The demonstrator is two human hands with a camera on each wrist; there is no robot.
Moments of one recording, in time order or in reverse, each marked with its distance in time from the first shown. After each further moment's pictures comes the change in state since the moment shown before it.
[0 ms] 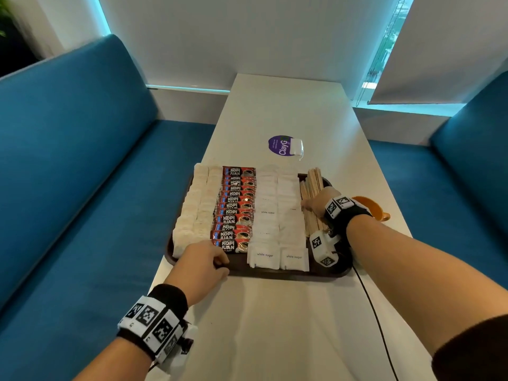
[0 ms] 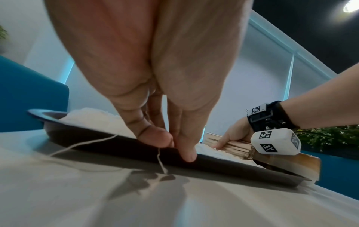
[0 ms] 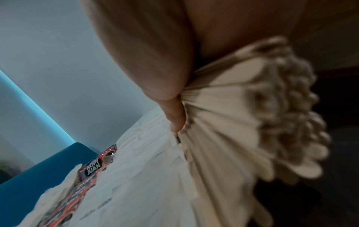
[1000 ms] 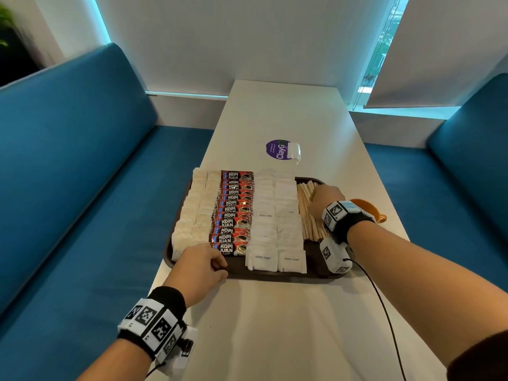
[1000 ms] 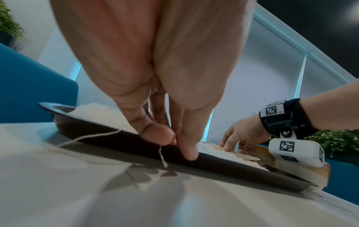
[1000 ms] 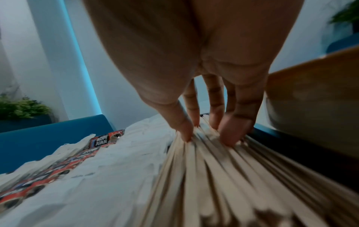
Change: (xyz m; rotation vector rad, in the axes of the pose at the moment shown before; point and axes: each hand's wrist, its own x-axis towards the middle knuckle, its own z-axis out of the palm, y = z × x) left_hand -0.001 0.001 -0.001 -0.021 0.013 -0.007; right_hand 0.001 0.004 -0.005 -0.234 0.156 -0.151
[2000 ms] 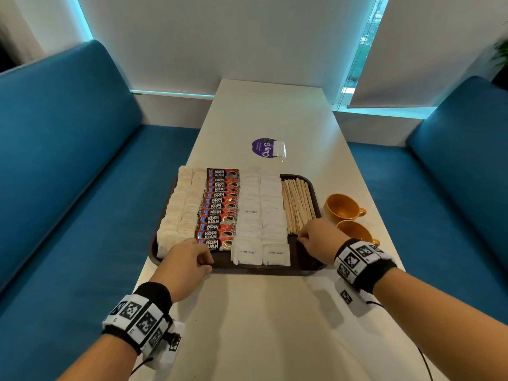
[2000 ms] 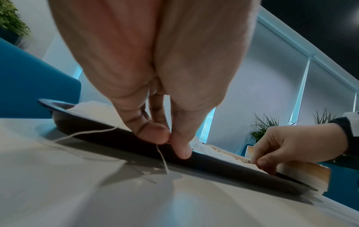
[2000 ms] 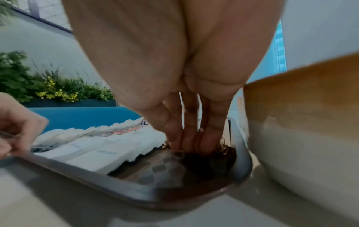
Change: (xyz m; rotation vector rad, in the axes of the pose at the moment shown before) left_hand -0.002 -0.001 0.004 0.001 0.000 0.053; right_hand -0.093 0.047 0.018 -0.120 -0.174 -0.307
